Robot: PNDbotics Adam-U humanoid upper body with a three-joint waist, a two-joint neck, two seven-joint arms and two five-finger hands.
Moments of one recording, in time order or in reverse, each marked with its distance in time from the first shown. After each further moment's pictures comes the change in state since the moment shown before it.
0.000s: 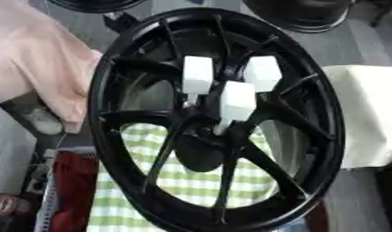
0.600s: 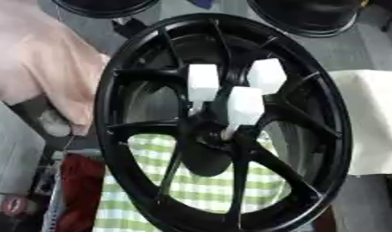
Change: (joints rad) left arm 0.014 0.000 0.012 0.002 0.000 -0.007 0.010; right arm 0.163 0.067 -0.107 0.111 0.065 0.133 -0.209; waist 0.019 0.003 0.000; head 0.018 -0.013
